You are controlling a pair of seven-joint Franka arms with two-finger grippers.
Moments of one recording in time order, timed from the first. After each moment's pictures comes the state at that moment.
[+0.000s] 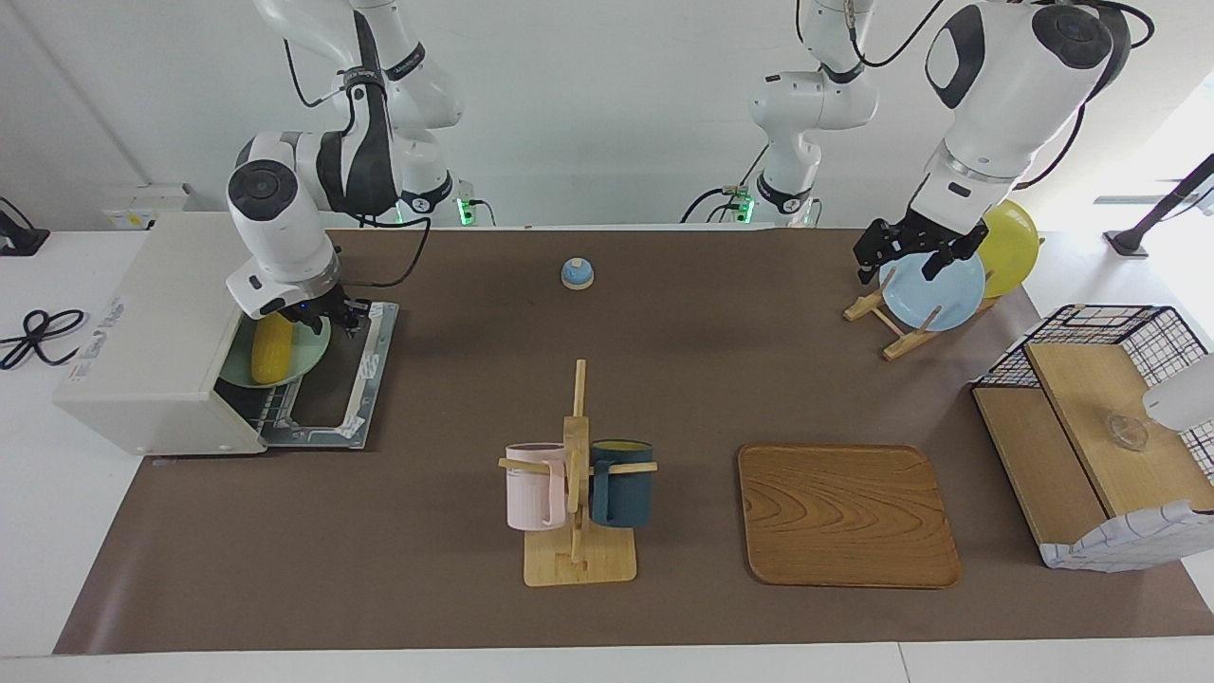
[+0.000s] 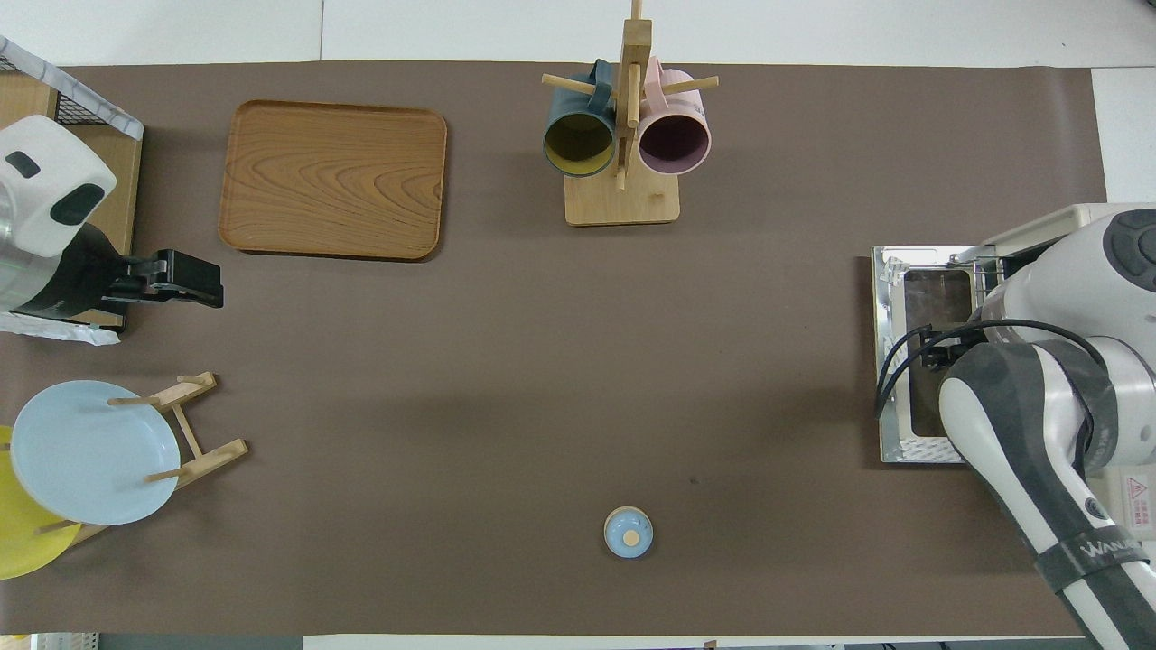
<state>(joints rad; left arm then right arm) -0.08 -0.05 -0.06 -1.74 -0.03 1.66 -0.14 -0.11 -0.03 0.09 -2.17 -0.18 1.98 0.14</state>
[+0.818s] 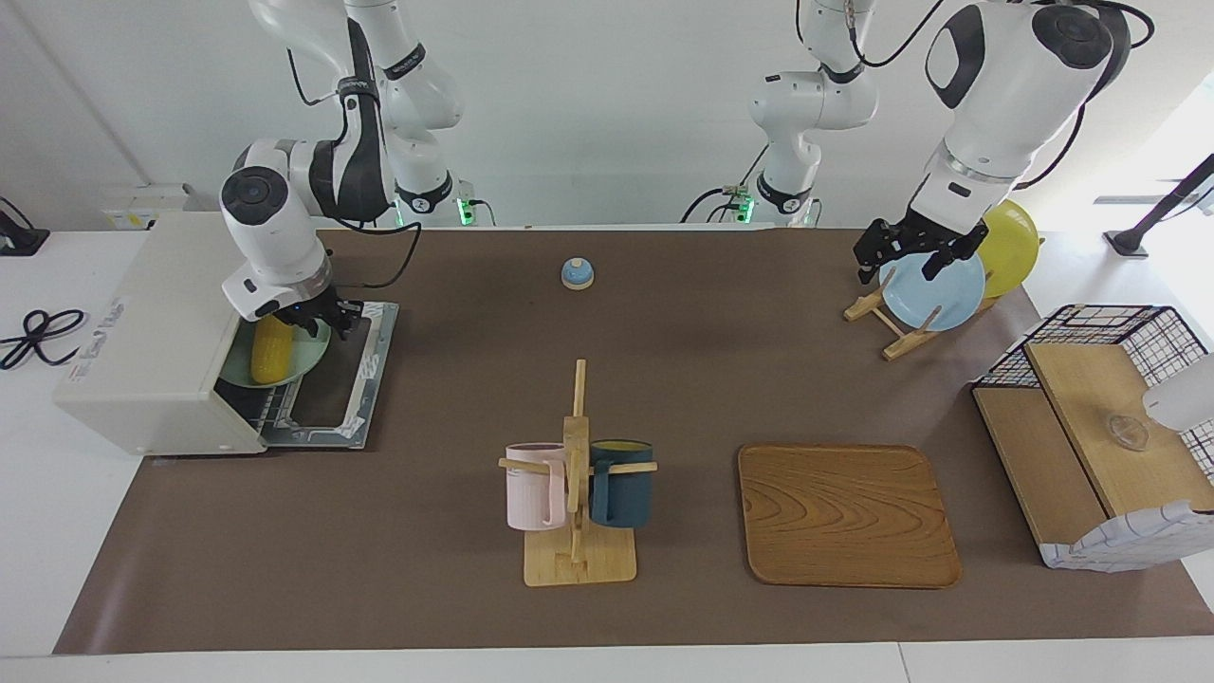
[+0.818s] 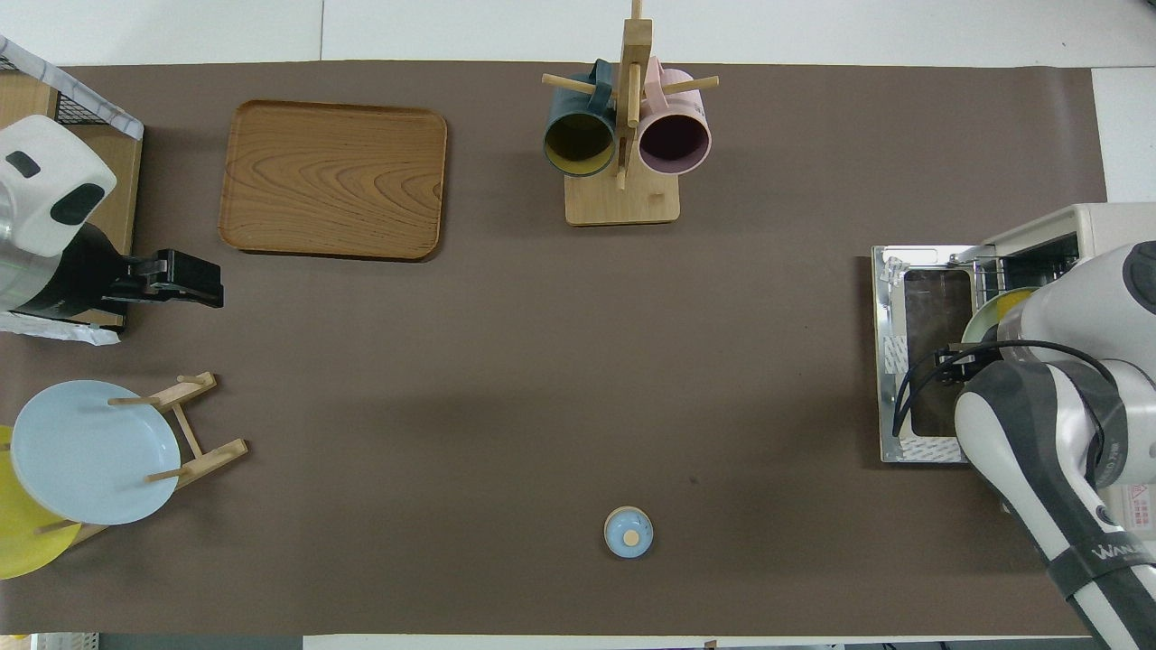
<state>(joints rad) -0.08 -0.05 -0.06 -1.74 -0.03 1.66 -0.14 -0.17 -0.05 0.09 -2.25 -0.18 2.05 0.07</state>
